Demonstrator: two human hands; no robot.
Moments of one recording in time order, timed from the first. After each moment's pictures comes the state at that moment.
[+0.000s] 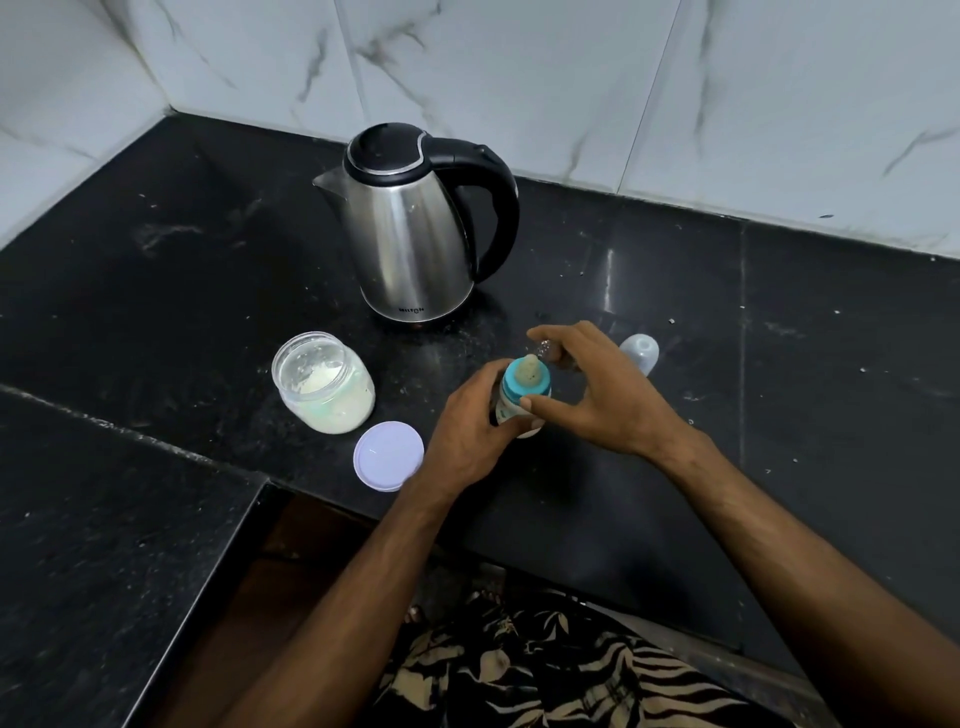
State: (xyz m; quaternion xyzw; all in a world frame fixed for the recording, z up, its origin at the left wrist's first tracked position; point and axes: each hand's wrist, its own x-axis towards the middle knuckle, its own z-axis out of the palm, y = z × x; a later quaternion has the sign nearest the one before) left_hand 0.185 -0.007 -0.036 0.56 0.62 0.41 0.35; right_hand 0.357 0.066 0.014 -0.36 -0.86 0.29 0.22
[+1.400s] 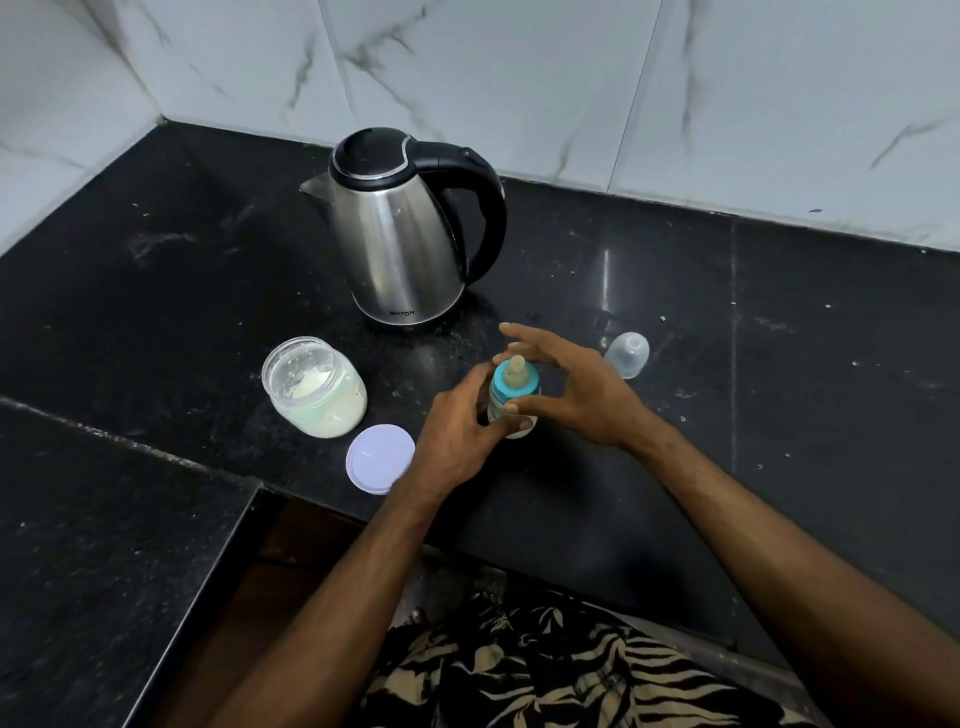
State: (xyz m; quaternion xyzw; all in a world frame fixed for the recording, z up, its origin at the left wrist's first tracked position) left_hand 0.184 -0.008 -0.030 0.55 0.65 0.38 0.36; right_hand 0.352 0.075 -0.004 -0.32 -0.82 0.43 0.22
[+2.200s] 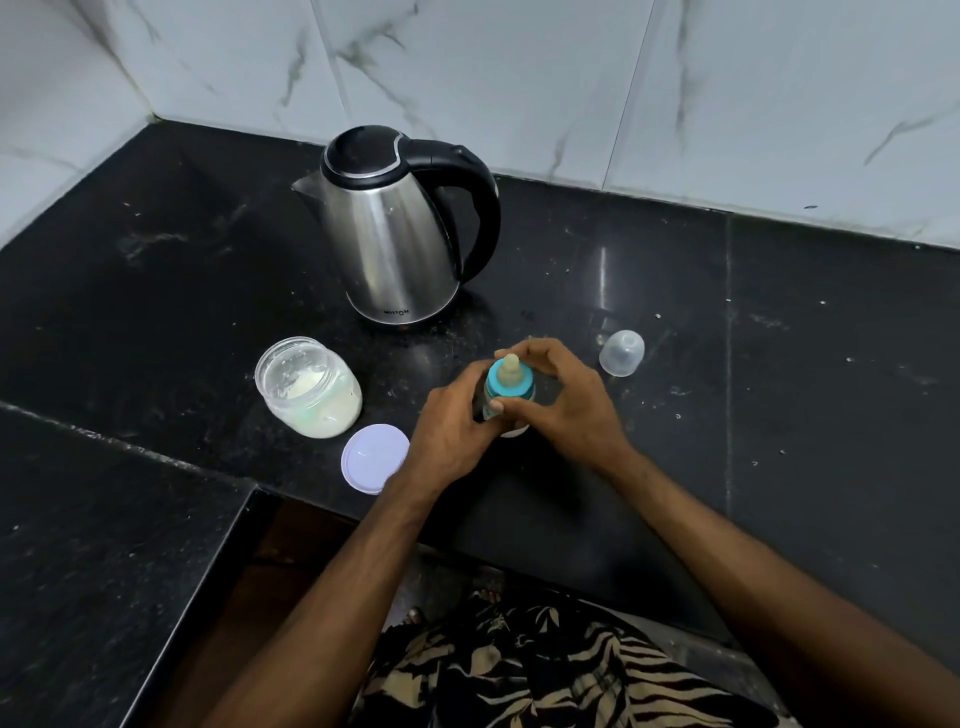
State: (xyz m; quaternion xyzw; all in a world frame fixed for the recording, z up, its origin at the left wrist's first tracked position) left_hand 0.184 -0.007 -0.024 0.56 0.67 0.35 0.34; right_hand 0.341 0.048 -0.015 -0.38 -0.73 0.44 0.35
